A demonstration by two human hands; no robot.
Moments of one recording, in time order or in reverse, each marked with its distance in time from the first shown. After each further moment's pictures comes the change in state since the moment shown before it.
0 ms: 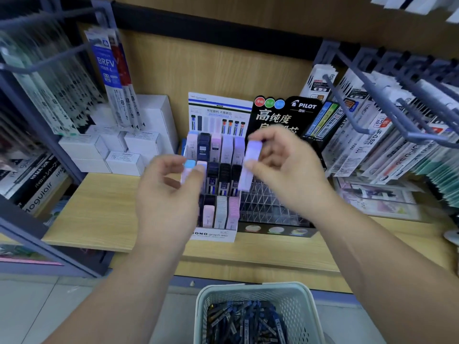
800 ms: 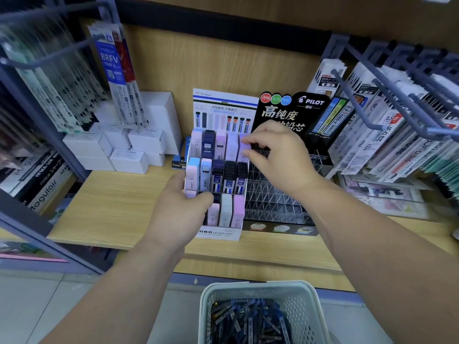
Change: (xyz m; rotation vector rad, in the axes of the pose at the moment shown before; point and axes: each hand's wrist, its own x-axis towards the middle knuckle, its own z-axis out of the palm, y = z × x) left_hand 0.004 -0.015 -0.006 0.164 -0.313 -0.265; right_hand 0.044 0.049 0.017 -0.443 0.100 -0.314
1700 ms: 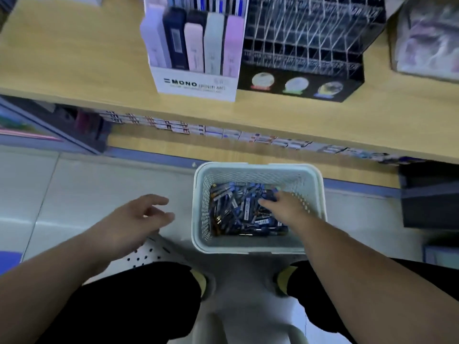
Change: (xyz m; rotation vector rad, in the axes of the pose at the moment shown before) left_hand -0.097 -0.201 -0.058 0.477 -0.361 -0.544; right_hand -0.351 0.057 0.116 0.175 -0.948 1.337
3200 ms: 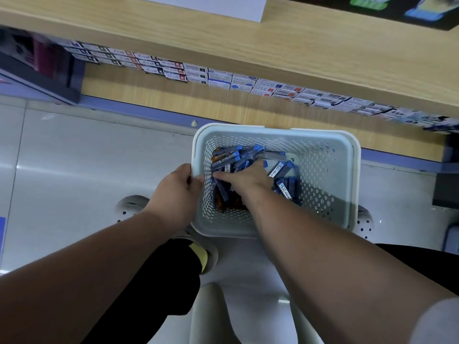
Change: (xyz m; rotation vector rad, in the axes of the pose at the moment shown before) left_hand 0.082 -0.012 0.084 0.104 0.146 0.120; right_hand 0.040 -0.055 0.102 0.096 0.082 0.218
